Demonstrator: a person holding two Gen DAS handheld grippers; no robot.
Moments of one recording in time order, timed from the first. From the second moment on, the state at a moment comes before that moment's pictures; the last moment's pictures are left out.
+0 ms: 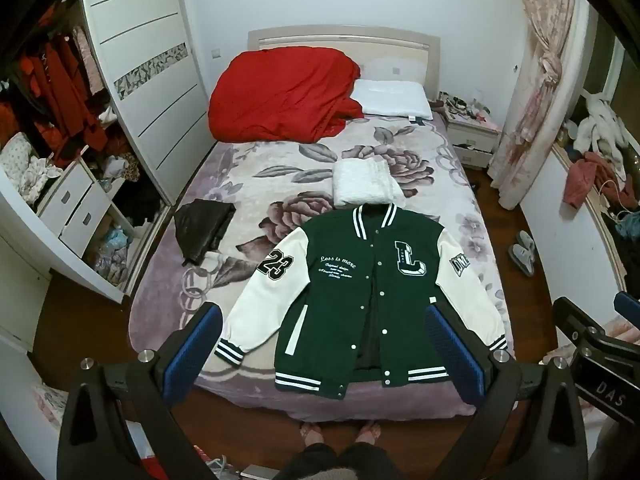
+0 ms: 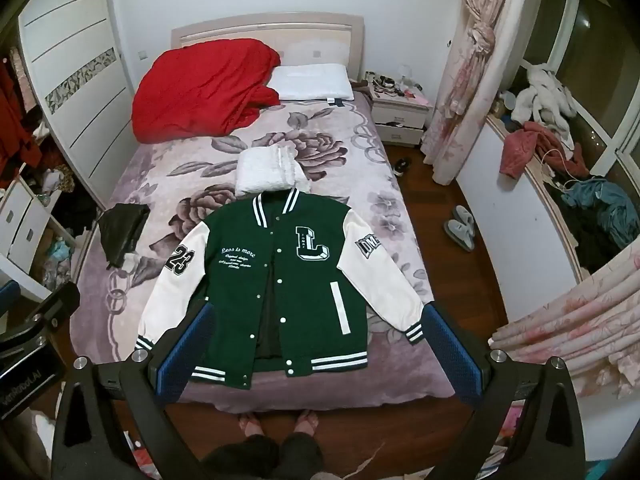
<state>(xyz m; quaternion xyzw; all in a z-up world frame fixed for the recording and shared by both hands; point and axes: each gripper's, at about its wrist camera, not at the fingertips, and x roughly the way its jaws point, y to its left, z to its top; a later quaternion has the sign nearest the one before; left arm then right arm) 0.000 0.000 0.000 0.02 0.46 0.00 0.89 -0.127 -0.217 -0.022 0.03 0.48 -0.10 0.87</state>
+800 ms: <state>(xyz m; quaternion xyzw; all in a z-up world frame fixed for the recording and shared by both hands) 0.000 0.000 0.000 0.01 0.46 0.00 0.89 -0.140 -0.219 -0.019 0.03 0.48 -0.10 0.87</state>
